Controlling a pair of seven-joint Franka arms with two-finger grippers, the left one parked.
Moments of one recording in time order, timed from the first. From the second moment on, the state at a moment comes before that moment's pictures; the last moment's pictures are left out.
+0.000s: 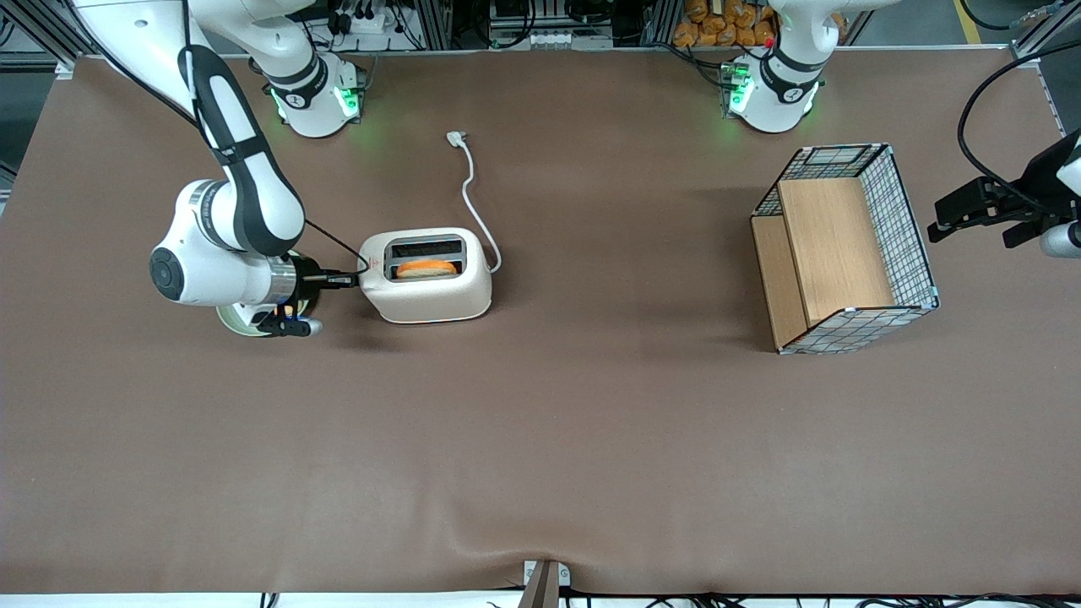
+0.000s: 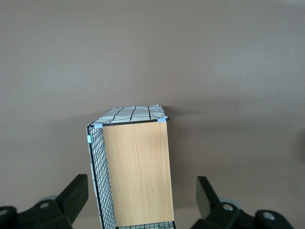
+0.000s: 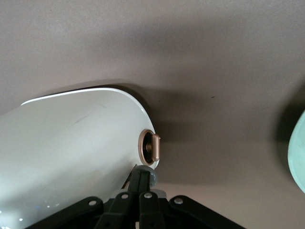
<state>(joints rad) 0.26 0.30 -0.11 -2.13 0.53 2.06 -0.07</state>
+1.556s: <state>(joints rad) 0.20 0.29 -0.14 -1.70 0.37 1.56 0.07</state>
